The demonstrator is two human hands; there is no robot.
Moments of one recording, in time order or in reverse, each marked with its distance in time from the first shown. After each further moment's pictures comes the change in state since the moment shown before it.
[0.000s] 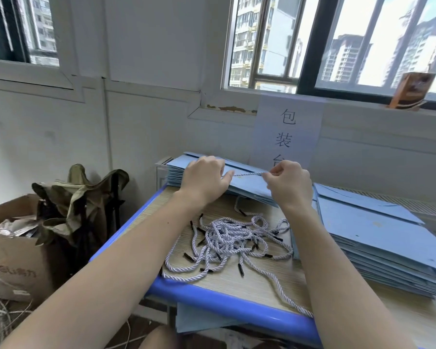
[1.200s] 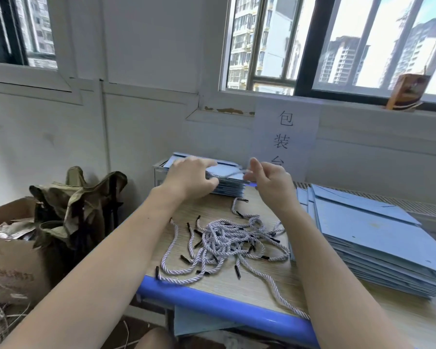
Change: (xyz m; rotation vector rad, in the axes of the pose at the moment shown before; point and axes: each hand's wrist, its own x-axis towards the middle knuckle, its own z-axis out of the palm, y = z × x) left_hand 0.001 -0.022 -0.021 0.008 -0.172 -0.009; right_hand -0.001 -0.002 0.012 0.261 -0.186 -0.169
